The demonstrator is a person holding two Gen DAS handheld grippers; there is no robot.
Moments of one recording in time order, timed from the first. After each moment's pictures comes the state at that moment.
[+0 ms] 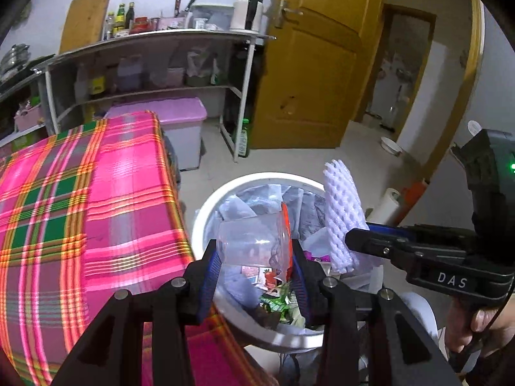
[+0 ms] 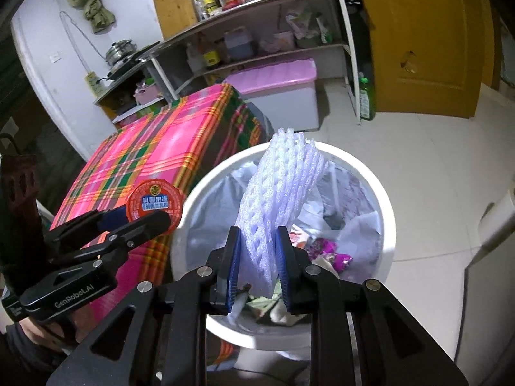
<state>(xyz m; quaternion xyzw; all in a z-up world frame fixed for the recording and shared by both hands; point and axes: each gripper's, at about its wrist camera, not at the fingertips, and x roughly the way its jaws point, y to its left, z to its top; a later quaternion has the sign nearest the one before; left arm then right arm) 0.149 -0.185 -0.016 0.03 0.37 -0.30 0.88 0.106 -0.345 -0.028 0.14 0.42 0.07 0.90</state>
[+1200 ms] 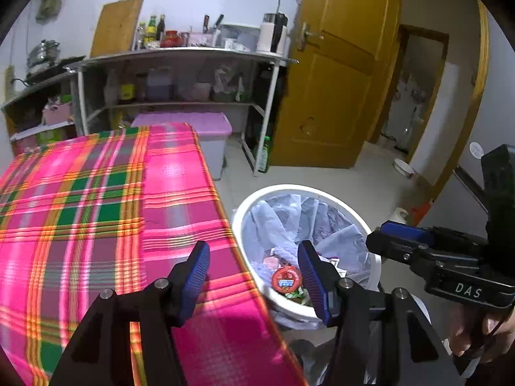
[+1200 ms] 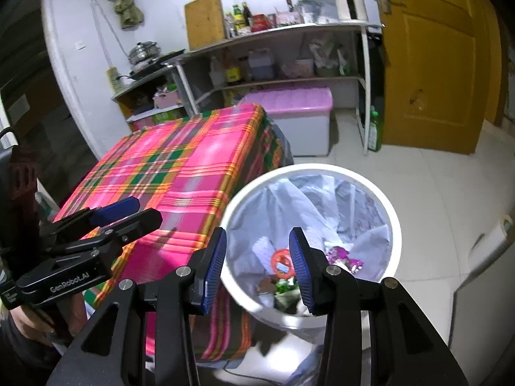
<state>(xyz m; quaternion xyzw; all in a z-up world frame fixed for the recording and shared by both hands) 0.104 -0.121 0.019 0.00 0.34 -0.24 0.91 0.064 -0.293 0.016 0.08 0.36 0.08 0.92</state>
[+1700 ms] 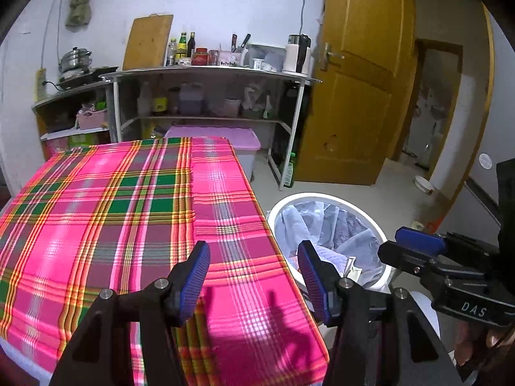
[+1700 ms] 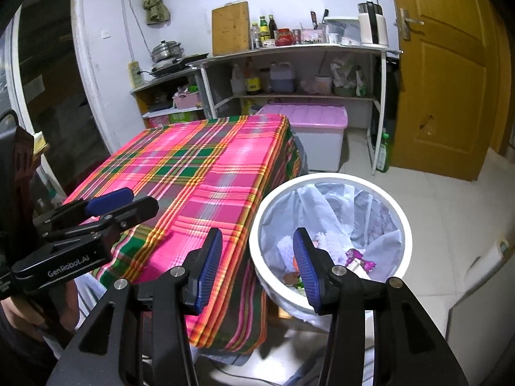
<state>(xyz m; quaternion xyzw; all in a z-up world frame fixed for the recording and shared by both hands) 0.057 -0.079 0.033 -0.01 0.31 -0.19 0.93 0.025 -0.254 0.025 0.04 0.33 0.10 0.94</state>
